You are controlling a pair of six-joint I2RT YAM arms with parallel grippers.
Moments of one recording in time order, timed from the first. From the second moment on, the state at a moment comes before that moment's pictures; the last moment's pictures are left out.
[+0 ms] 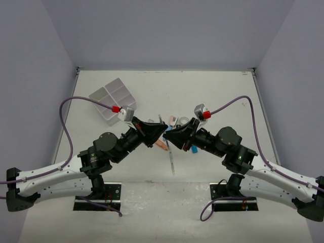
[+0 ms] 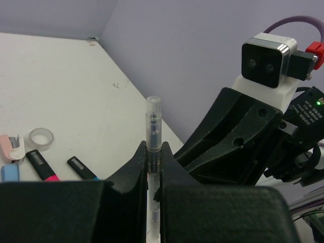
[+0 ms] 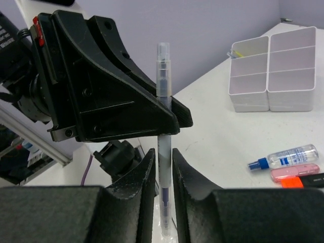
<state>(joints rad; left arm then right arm) -1.19 0.82 0.76 0.19 -0.38 -0.60 1.04 0.80 0.73 0.16 -0.09 0.47</state>
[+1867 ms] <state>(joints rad) -1.19 0.81 0.76 0.44 -0.42 -0.54 1.02 1.06 1.21 -0.31 -0.23 0.29</state>
